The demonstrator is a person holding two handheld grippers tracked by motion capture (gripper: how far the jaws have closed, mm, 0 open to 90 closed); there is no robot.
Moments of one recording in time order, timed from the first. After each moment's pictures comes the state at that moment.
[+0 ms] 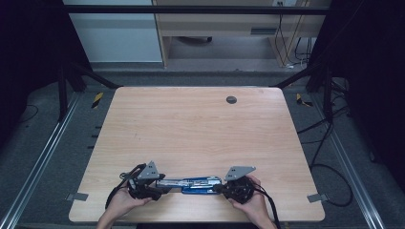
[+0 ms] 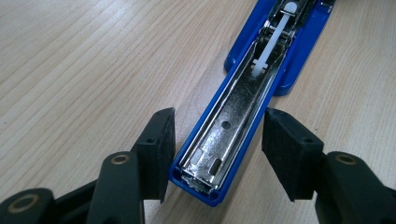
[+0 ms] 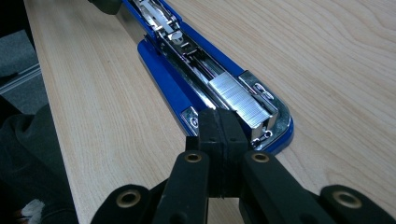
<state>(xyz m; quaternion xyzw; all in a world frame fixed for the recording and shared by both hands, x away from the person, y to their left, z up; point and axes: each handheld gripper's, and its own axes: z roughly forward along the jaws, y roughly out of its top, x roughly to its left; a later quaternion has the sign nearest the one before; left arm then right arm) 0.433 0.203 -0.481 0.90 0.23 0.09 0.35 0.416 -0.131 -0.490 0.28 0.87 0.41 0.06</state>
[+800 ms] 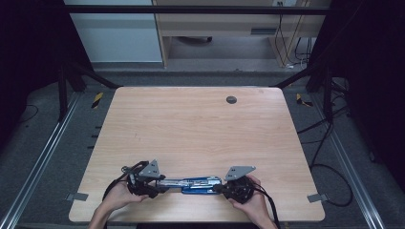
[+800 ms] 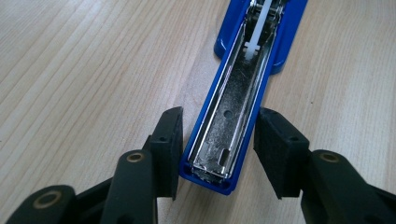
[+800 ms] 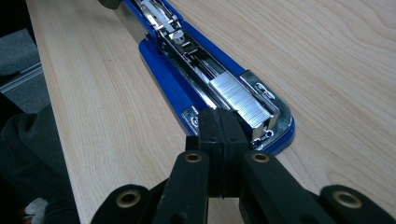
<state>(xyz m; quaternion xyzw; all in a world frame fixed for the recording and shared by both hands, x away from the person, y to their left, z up) 0.447 0.204 -0.472 0.94 0.16 0.06 0.30 0.417 -0.132 -0.489 0.28 0.87 0.40 0.05</state>
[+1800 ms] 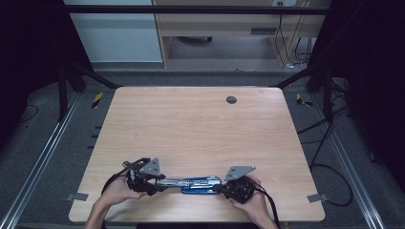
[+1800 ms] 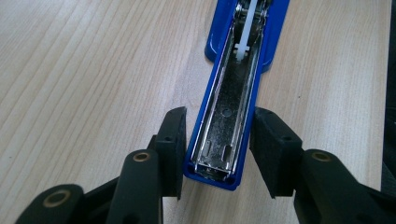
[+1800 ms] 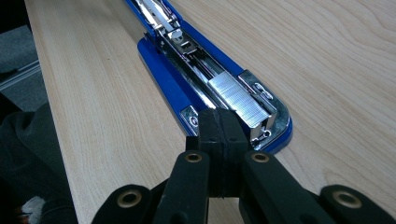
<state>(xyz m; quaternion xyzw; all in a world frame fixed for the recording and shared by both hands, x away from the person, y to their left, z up) 0.452 0.202 -0.460 0.95 0.13 0.05 0.30 0.417 -0.132 -0.489 0.28 0.87 0.40 0.06</state>
